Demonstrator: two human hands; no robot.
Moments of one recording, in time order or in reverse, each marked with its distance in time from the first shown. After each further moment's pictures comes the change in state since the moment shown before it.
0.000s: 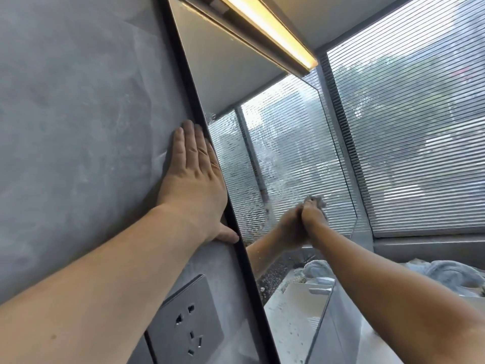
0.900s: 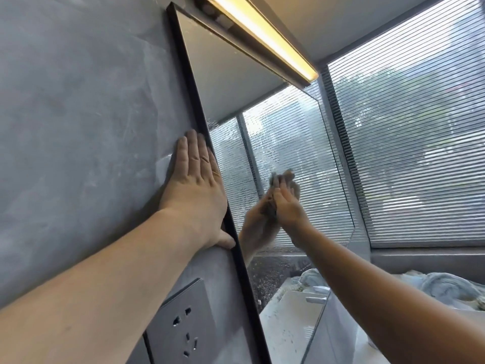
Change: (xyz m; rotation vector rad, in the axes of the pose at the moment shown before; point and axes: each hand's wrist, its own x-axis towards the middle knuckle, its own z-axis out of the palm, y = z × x) left_hand 0.000 0.000 0.001 -0.012 0.021 -0.004; right_hand 0.016 -0.017 0.029 -0.123 -0.188 -0.438
